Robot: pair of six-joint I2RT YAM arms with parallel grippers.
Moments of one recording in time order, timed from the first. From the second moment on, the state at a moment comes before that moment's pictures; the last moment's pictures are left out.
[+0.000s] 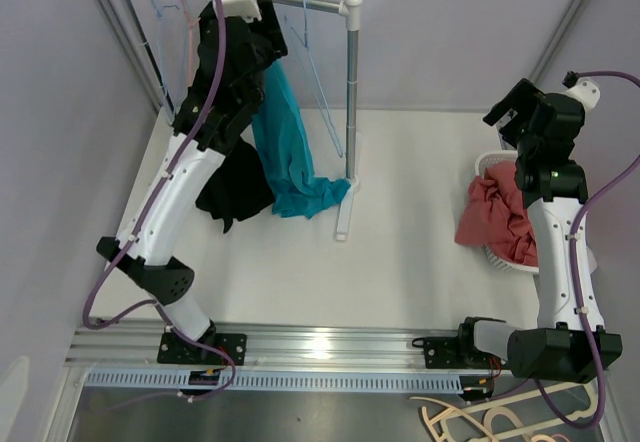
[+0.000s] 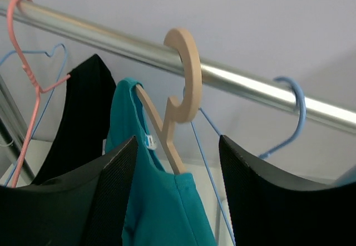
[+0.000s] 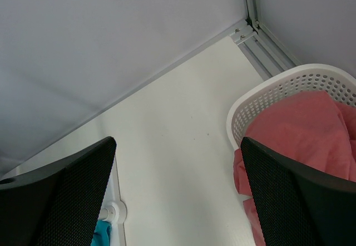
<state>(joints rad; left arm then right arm) -0.58 1.67 2.16 -0.38 -0.63 -0.10 -0.07 1.21 1.41 -0.46 0.22 0.46</state>
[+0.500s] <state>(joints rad) -0.53 1.91 2.42 -0.32 -0.67 0.00 -0.07 1.19 1.40 -0.46 0.22 0.46</state>
